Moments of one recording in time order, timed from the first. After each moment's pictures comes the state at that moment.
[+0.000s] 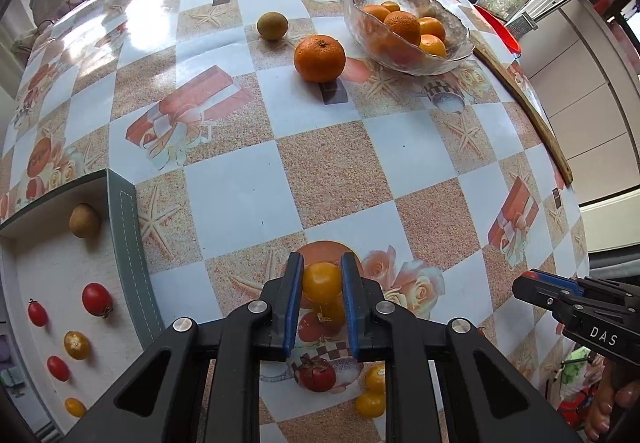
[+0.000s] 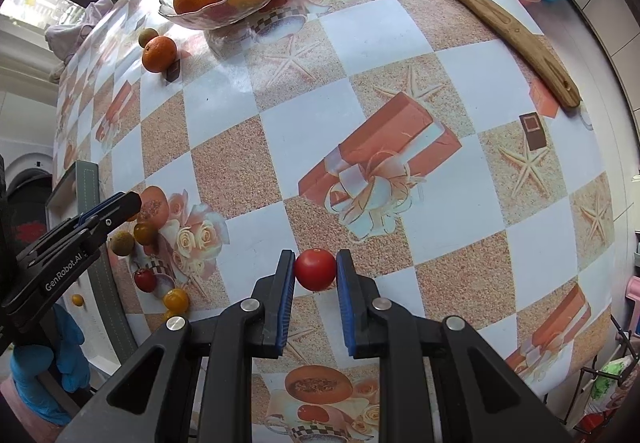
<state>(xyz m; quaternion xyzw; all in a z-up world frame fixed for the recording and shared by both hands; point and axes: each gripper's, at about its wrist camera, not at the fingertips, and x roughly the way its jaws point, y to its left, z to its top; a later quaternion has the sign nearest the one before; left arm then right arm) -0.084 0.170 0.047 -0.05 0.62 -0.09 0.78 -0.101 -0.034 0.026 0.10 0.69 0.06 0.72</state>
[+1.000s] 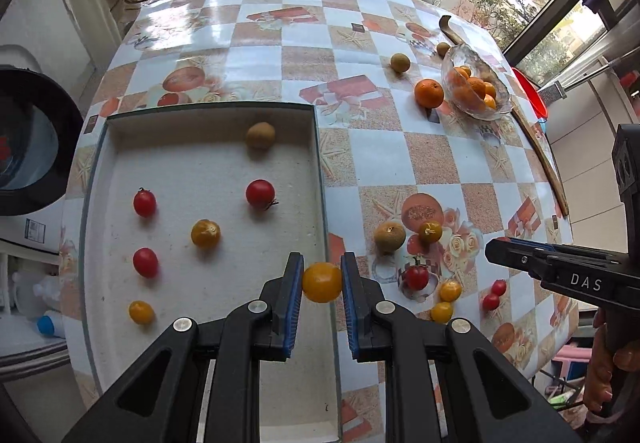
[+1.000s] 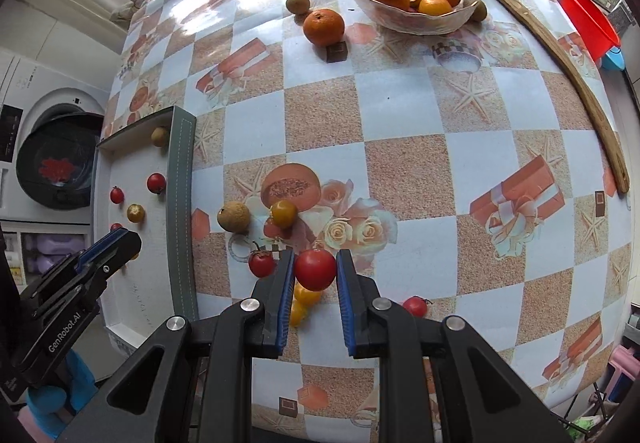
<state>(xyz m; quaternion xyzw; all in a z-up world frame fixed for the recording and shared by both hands) -0.182 0.292 0.092 -0.13 0.58 0.01 0.80 -0.111 0.095 0.066 0.02 0.68 0.17 0.71</state>
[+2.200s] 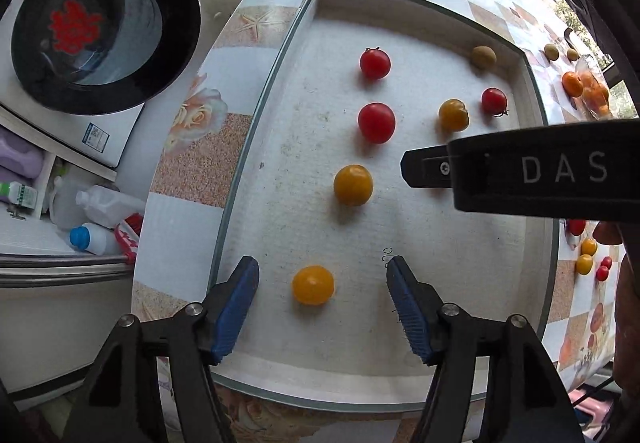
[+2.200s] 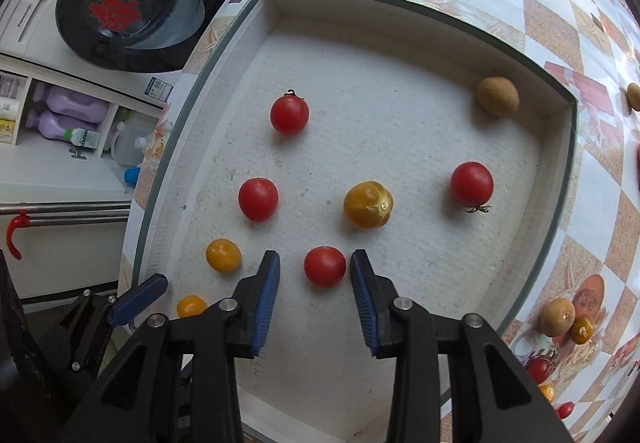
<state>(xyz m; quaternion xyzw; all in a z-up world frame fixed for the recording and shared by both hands) -0.279 0.393 0.026 -0.15 0.62 0.15 0.76 -0.165 0.360 0.006 -0.16 0.68 0.33 0.64</state>
